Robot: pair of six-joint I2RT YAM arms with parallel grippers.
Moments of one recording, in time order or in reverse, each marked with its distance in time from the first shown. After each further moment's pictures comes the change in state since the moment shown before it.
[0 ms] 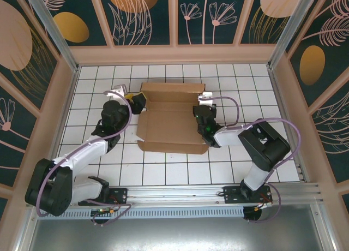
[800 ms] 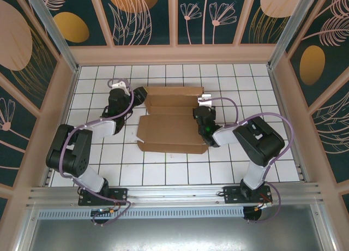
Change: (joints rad) left arm 0.106 0.388 0.153 0.093 0.179 -0.237; right arm -0.024 0.067 -0.001 -0.002 -0.066 0.026
